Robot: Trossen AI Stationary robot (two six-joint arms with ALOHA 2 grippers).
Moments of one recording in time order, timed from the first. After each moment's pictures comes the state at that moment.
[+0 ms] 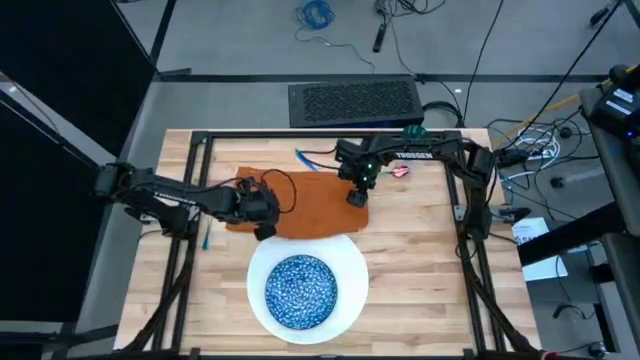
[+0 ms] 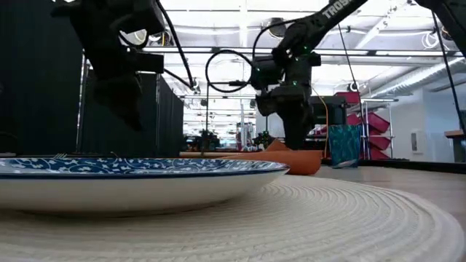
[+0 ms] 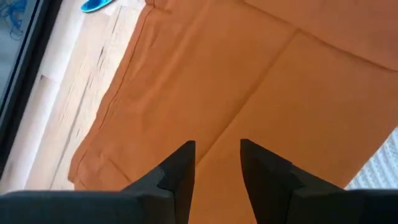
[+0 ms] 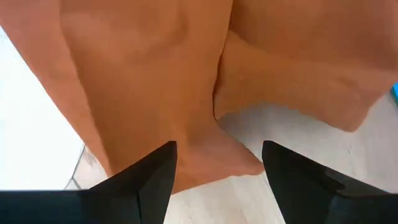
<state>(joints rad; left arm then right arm) -0.04 1.36 0.80 -0.70 -0.45 -0.30 -0.41 1.93 1.39 -0.94 -0.27 0.01</state>
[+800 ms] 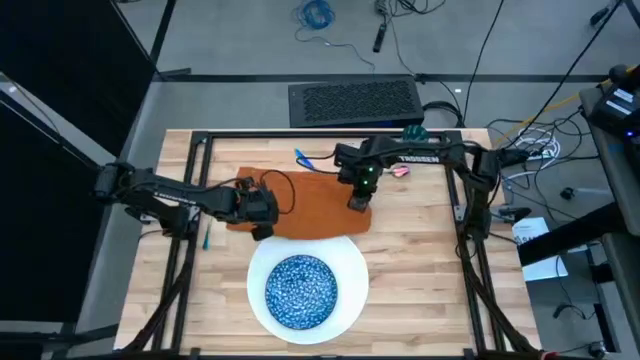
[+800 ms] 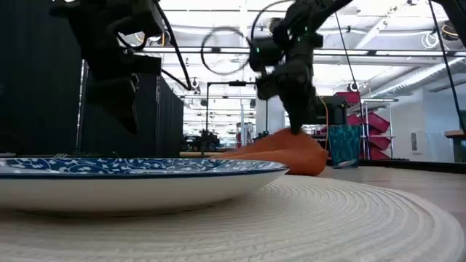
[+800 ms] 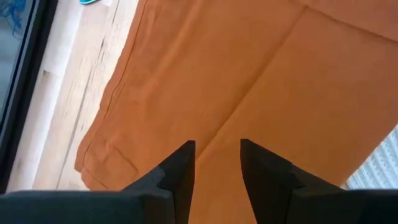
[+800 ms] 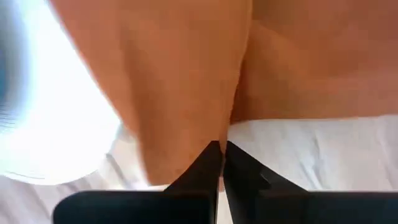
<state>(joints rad) -0.04 1.36 0.80 -0.74 -0.45 -0.28 -0.33 1.87 1.46 -1.05 -0.27 0.09</state>
